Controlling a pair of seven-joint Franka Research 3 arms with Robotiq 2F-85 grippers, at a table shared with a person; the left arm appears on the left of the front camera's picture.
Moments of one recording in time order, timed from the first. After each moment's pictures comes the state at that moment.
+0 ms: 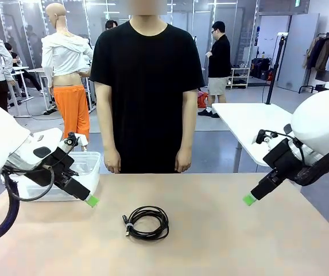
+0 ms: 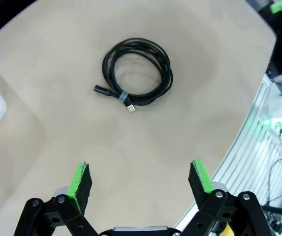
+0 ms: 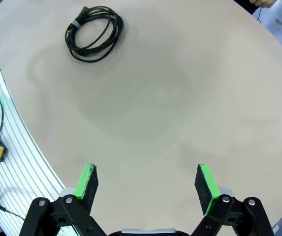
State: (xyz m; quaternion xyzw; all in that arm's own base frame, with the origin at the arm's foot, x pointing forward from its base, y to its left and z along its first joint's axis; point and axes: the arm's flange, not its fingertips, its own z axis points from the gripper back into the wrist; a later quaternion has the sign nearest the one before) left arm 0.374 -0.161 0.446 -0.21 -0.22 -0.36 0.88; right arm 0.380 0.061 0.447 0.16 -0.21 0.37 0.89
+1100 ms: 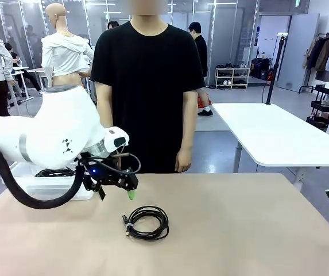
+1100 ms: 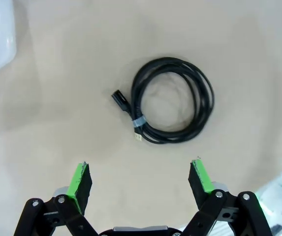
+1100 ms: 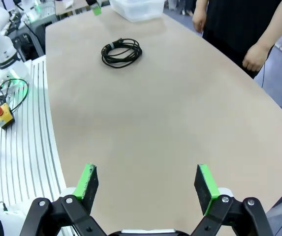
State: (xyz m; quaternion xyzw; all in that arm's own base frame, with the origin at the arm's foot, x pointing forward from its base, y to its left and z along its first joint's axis) left arm 0.432 -0.284 0.429 -0.08 -0.13 -0.09 0.98; right arm 0.316 -0.167 0.397 0.29 -0.40 0.44 0.75
